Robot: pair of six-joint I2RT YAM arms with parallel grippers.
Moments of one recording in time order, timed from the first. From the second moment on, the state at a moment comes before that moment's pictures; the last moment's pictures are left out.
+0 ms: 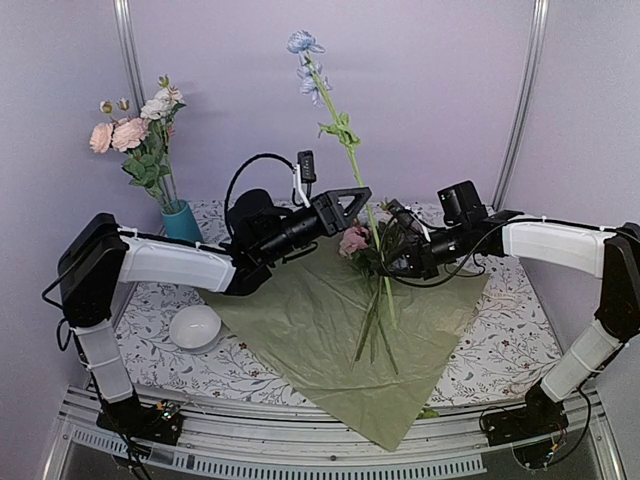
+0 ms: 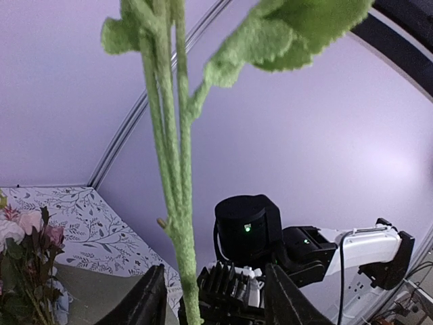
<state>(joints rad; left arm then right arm) -0.88 1.86 1.16 1.00 0.19 -0.74 0.50 1.57 1.10 -0.29 -1.06 -0.15</state>
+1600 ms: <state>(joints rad) -0.57 1.35 1.45 0.13 0.17 -0.30 0.27 1.48 0.97 -0.34 -0.97 -0.36</state>
